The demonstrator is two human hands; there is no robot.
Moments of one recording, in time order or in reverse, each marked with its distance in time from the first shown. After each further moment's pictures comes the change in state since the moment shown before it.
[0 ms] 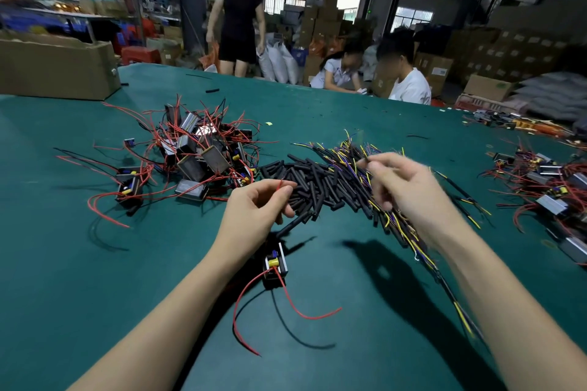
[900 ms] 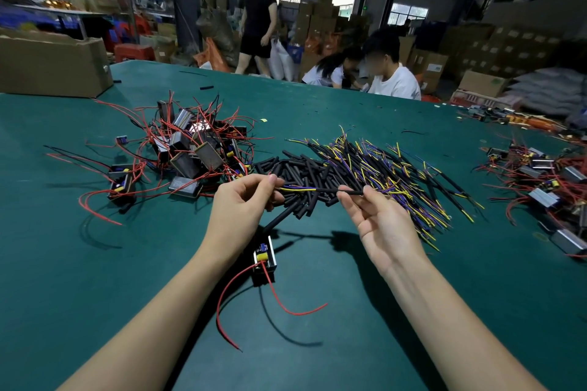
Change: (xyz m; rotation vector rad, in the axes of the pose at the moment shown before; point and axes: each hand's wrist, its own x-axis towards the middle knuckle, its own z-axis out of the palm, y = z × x) left_hand -0.001 -0.001 -0.004 0.008 0.070 0.043; right_hand -0.022 0.029 0.037 0.973 0.281 0.356
